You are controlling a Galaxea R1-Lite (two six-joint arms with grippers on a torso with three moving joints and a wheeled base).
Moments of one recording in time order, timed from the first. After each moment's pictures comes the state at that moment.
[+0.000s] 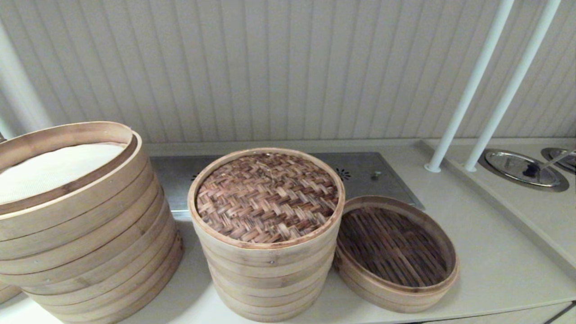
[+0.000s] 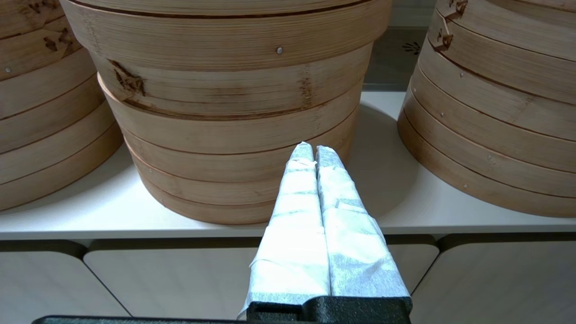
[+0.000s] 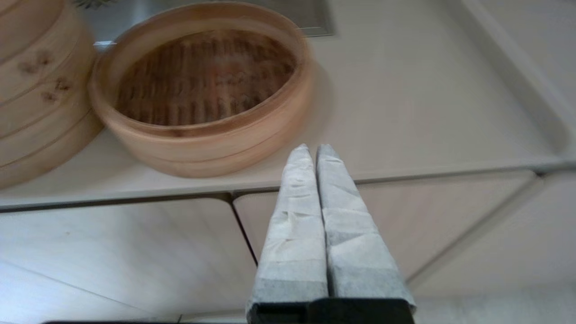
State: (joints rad) left arm -0.01 0.00 -0.01 0.00 0.00 -0.01; right arm 0.06 0.24 -0.18 0.09 -0.06 0.05
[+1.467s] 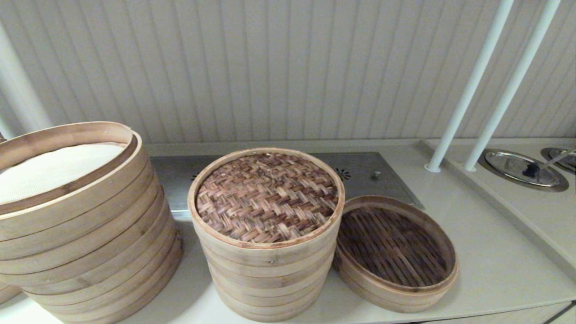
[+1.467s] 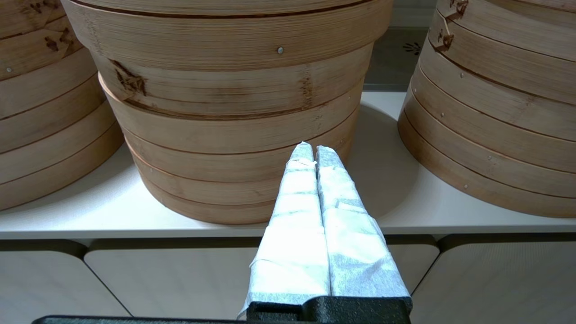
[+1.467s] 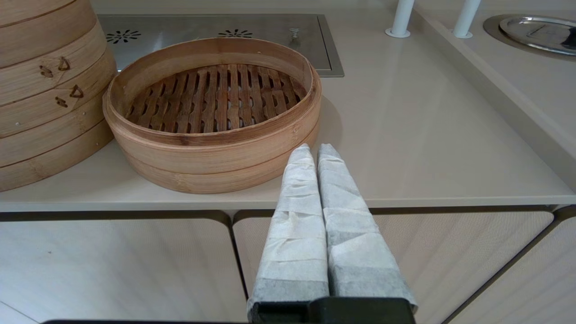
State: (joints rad) left arm -0.01 0.00 -0.01 0.00 0.00 -0.01; right arm 0.02 0.00 0.00 0.00 0.01 0.02
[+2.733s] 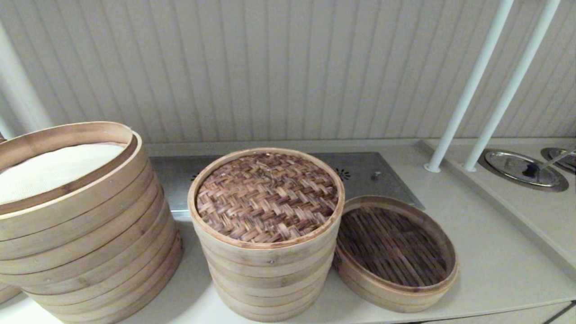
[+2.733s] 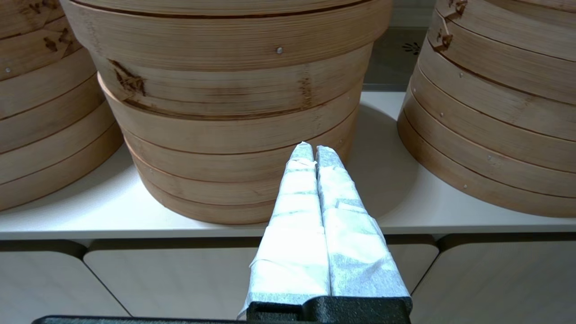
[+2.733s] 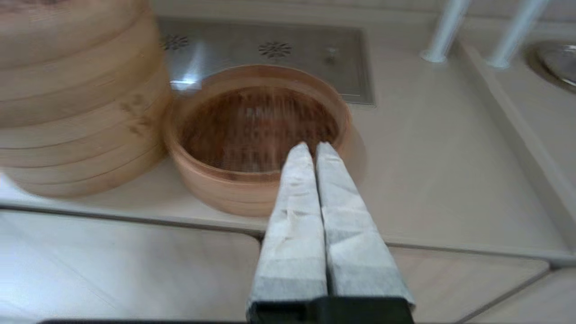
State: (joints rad) left arm -0.01 0.00 -0.01 0.00 0.00 -0.01; right arm 0.03 0.34 -0.44 0.14 0.12 -0.01
